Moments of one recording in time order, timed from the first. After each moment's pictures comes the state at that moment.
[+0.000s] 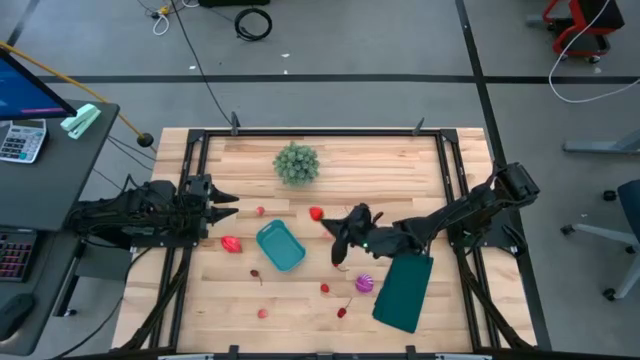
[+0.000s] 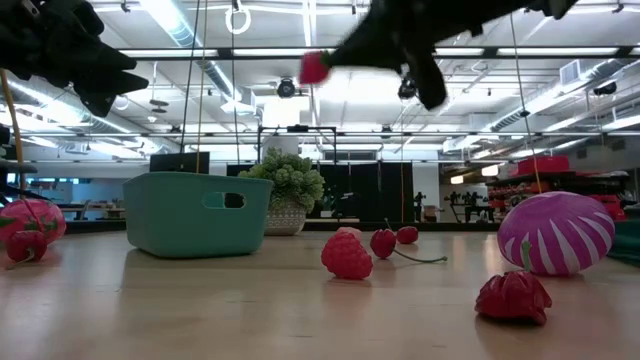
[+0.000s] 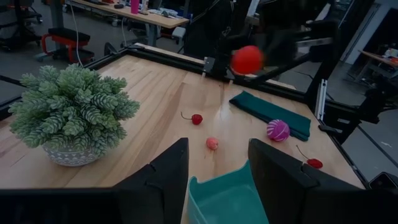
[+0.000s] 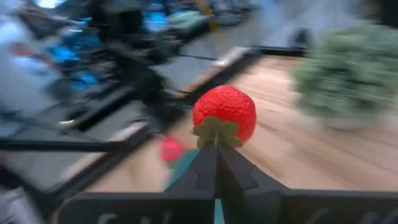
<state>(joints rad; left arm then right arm) 0.01 0.01 0.26 -0.40 -0.09 -0.27 0.34 1.65 0.87 0.56 0.70 0.66</state>
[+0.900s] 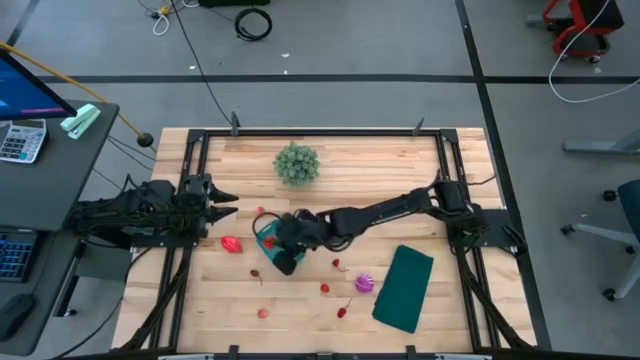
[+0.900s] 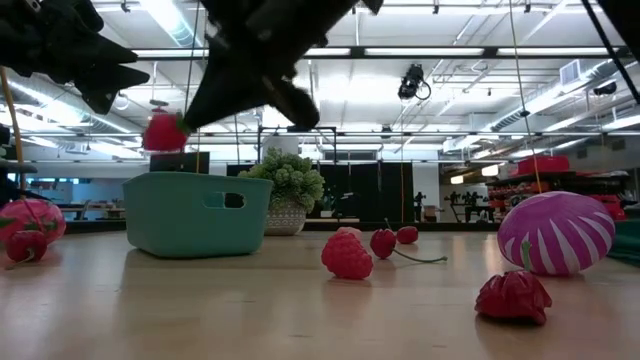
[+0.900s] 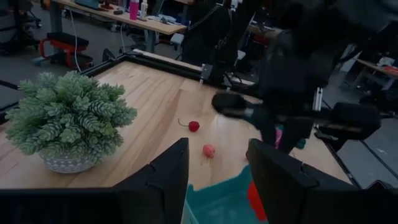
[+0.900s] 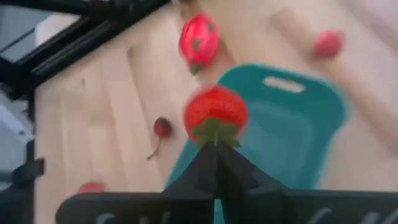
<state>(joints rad) 0.01 0.01 0.26 -0.37 -0.09 -0.28 0.16 2.19 1.77 -0.35 0.09 0.65</state>
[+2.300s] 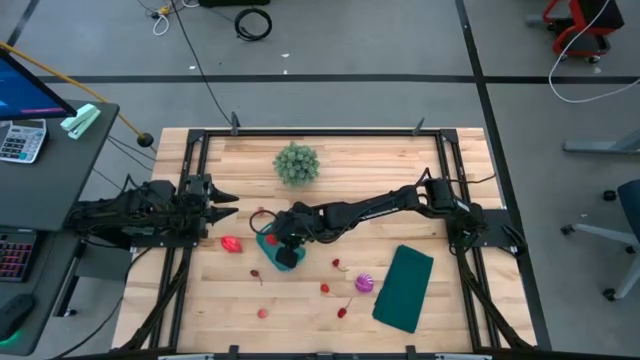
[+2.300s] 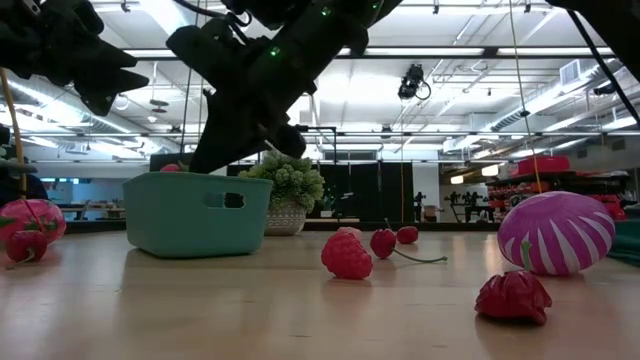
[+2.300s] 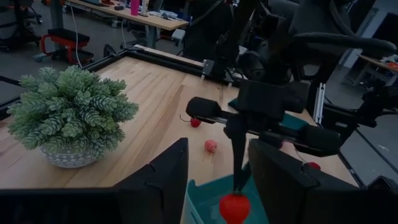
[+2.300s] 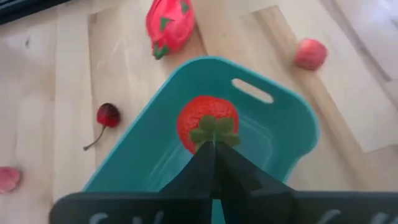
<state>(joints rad) 0.01 0.01 0.26 -0.39 -0.09 -0.28 0.10 2.25 1.77 -0.33 0.11 0.42</state>
